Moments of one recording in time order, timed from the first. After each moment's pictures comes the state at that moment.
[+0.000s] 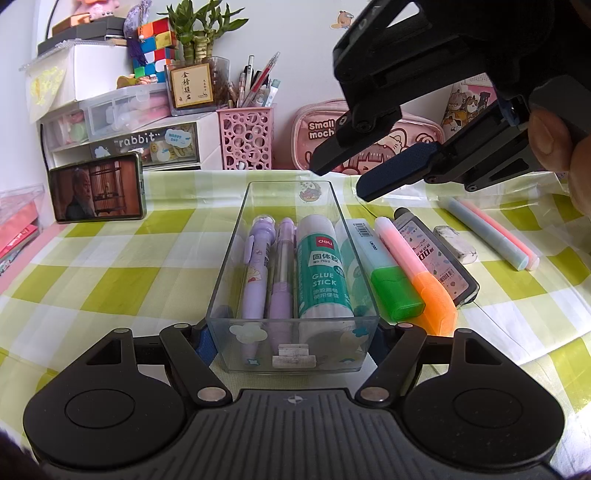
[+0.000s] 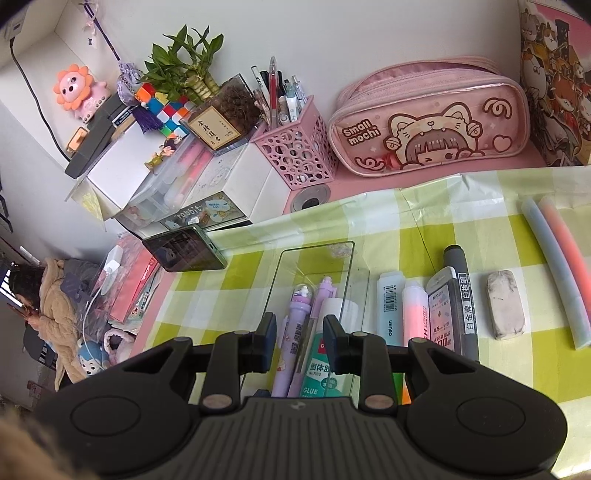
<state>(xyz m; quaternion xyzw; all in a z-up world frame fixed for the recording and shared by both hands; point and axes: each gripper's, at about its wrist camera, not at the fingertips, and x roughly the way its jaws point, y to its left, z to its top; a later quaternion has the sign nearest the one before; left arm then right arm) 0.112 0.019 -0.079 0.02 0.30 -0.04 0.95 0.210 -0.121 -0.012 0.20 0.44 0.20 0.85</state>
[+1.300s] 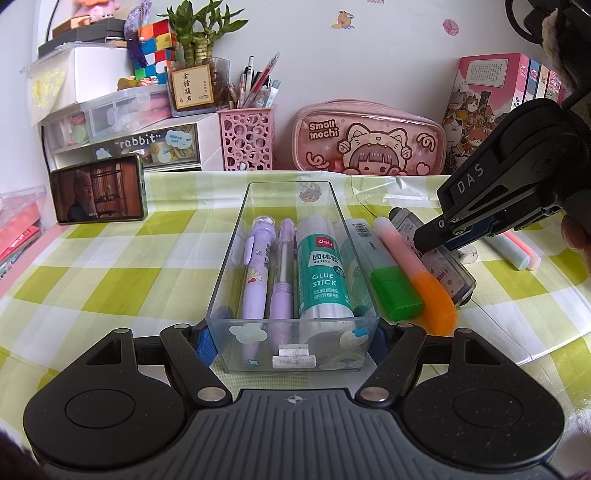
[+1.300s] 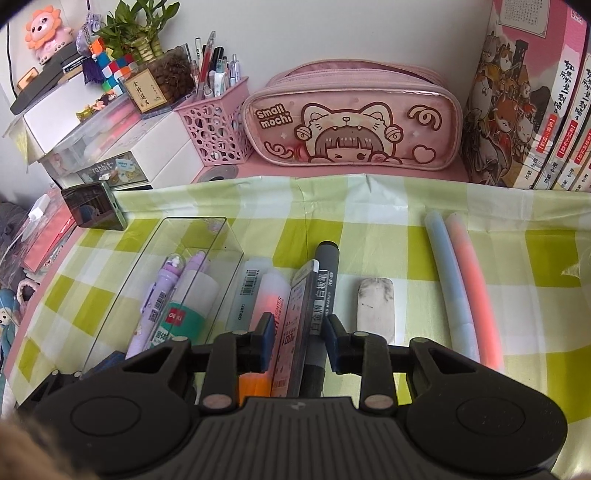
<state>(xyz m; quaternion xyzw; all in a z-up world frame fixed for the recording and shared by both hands) 0.110 0.018 -0.079 0.03 0.30 -0.04 0.95 0.213 -0.151 -0.042 0.05 0.46 0.14 0.87</state>
